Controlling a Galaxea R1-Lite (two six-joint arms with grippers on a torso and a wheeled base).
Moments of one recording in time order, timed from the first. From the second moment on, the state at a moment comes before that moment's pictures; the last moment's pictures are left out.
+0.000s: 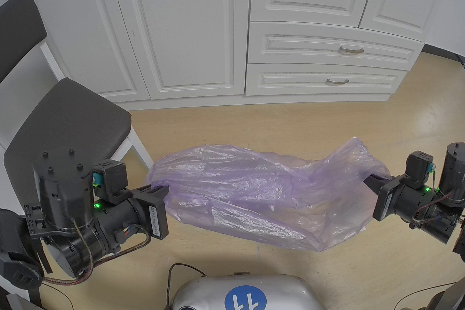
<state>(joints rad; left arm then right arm) -0.76 1.45 -0.51 -0.58 0.33 -0.25 0.54 1.37 -0.35 -0.80 -0.17 0.12</state>
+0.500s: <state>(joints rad) -0.65 1.43 -0.47 -0.58 0.18 -0.17 0.54 1.19 -0.38 -0.45 -0.28 -0.09</state>
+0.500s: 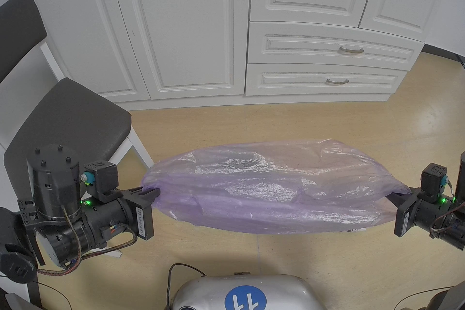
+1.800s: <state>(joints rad) -0.79 1.75 -0.40 -1.46 -0.06 -0.25 0.74 1.67 -0.48 -1.15 0.00 0.24</state>
